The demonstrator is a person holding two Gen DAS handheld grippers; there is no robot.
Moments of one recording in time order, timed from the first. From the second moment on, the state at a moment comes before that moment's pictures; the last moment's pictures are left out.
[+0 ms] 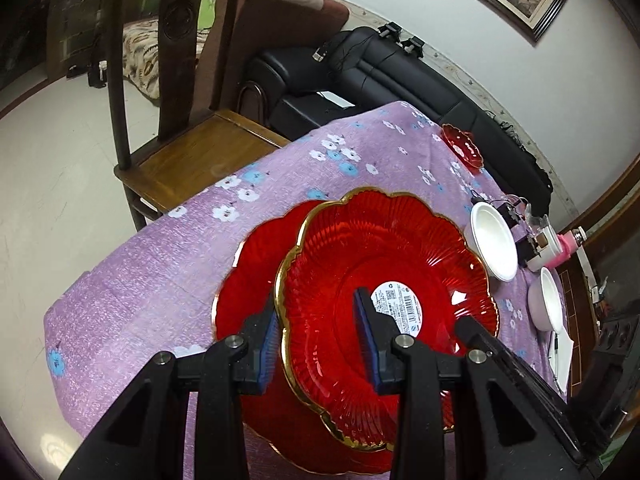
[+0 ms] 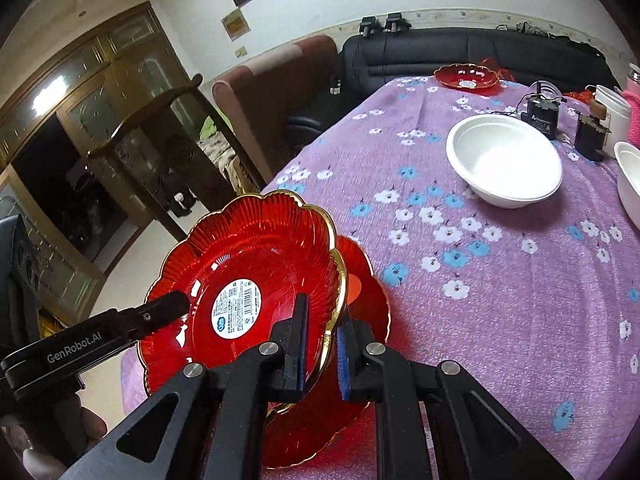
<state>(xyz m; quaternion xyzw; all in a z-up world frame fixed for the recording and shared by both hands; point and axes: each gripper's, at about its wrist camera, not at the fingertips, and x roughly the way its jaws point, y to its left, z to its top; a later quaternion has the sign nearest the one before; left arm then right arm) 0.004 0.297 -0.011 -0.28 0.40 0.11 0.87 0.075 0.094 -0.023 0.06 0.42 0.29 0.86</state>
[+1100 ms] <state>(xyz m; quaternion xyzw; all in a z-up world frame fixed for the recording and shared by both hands) -0.028 0.275 0.026 -0.23 0.32 0.14 0.91 0.044 0.069 0.004 0.02 0.33 0.24 0.91</state>
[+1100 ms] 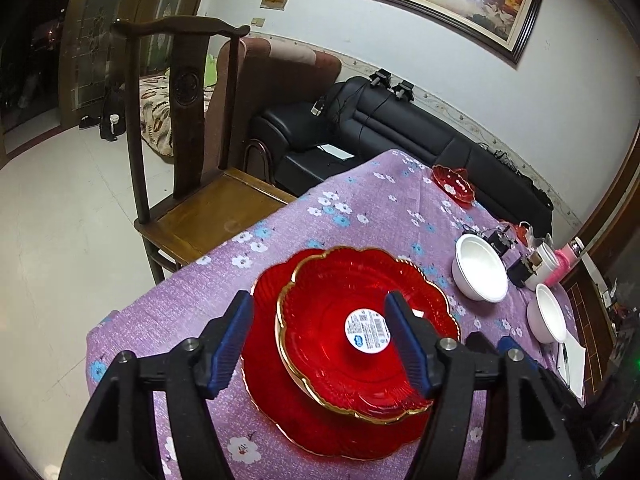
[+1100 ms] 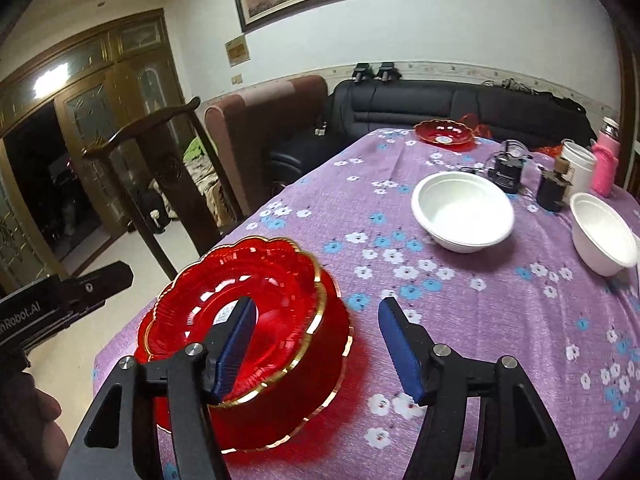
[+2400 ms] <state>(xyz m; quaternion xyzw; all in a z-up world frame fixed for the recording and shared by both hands) 0.004 0.162 0.042 -0.19 0.38 -0.09 0.90 0.053 -0.065 0.026 0.04 0.26 0.07 0.96</state>
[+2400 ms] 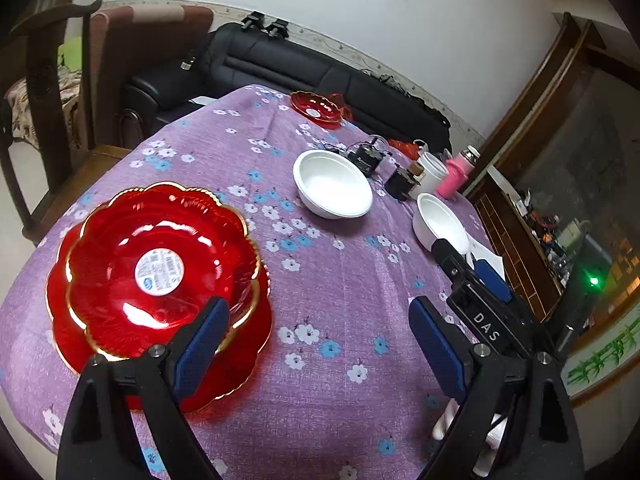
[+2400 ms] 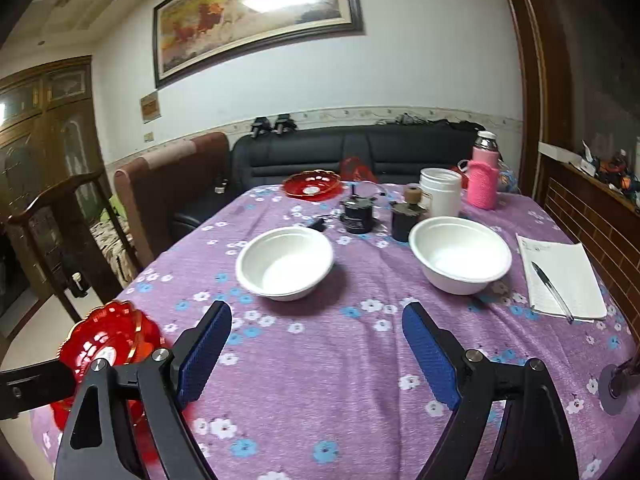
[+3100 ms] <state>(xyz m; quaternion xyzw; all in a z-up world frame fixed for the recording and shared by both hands) 0.068 0.160 0.073 -0.16 0.38 -0.05 0.91 0.147 -0.078 0.022 0.14 0.30 0.09 0.94</state>
